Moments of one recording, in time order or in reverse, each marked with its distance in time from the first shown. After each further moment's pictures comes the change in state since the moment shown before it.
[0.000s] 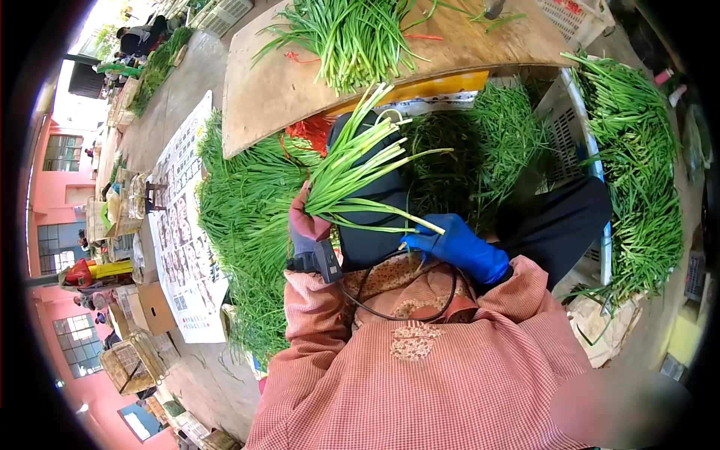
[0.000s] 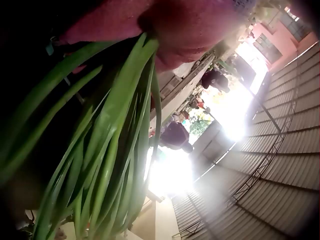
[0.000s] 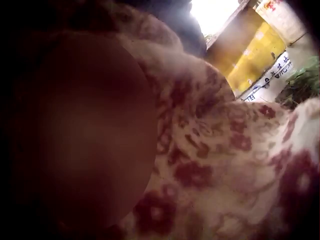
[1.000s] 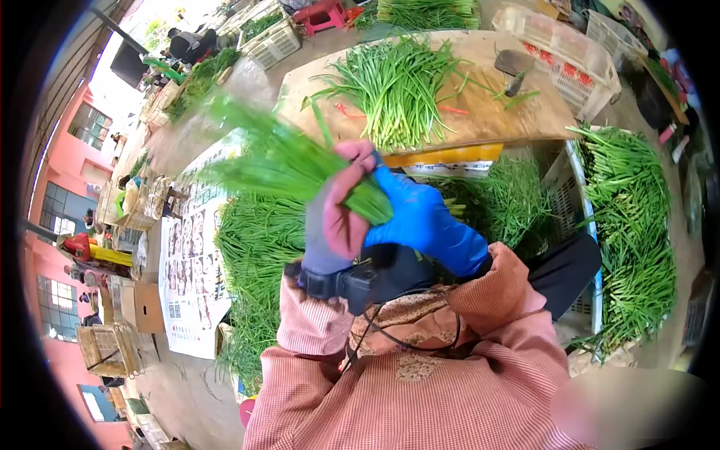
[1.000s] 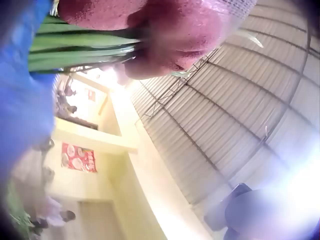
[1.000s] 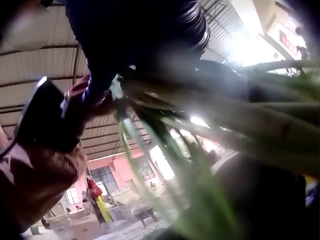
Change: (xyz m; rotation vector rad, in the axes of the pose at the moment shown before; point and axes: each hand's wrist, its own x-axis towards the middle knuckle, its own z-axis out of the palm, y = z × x) left_hand -0.030 0.127 0.197 0.164 -0.493 0.471; right_hand 0.076 -0.136 -0.001 -0.432 0.332 -0.976
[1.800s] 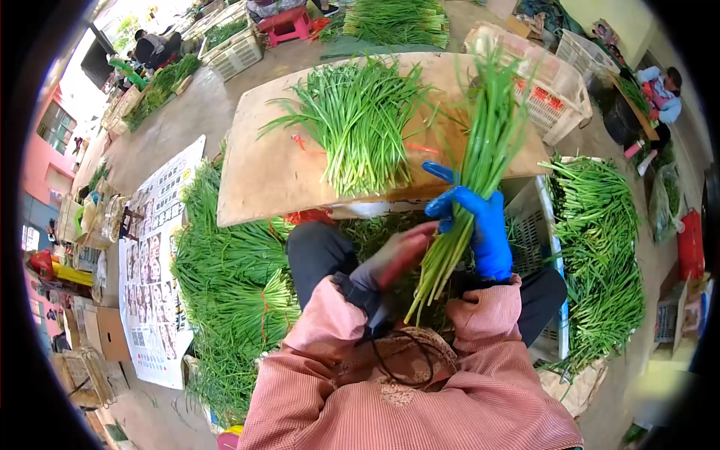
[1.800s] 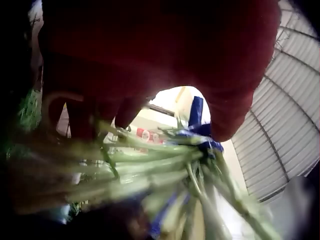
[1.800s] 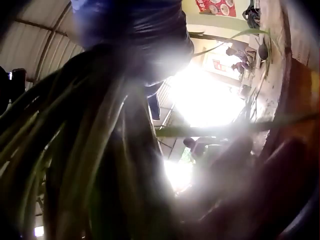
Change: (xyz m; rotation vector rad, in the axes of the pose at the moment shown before) left_hand -0.002 -0.146 0.034 -0.529 -0.522 -0.896; right_hand 0.014 0.057 -0.106 0.713 0.310 0.775
